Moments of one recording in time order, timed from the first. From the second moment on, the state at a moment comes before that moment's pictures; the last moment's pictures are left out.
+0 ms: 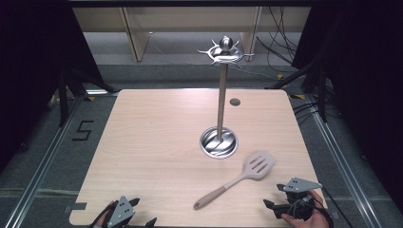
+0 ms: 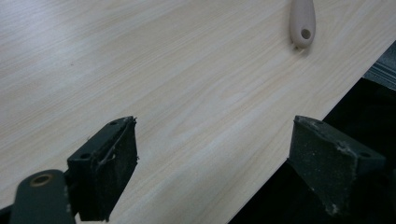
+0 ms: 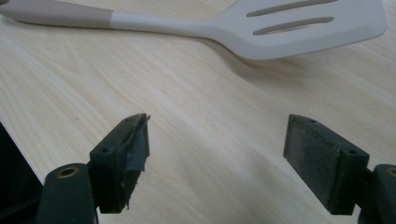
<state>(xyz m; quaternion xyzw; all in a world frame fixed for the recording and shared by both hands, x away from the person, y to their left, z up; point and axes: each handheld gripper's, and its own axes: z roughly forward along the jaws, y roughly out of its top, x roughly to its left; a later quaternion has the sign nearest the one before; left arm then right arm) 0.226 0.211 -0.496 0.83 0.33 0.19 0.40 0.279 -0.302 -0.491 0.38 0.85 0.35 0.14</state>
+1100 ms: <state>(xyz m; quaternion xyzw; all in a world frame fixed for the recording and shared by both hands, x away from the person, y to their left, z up) 0.222 0.205 -0.499 0.83 0.33 0.17 0.41 0.291 -0.252 -0.467 0.29 0.88 0.34 0.14</state>
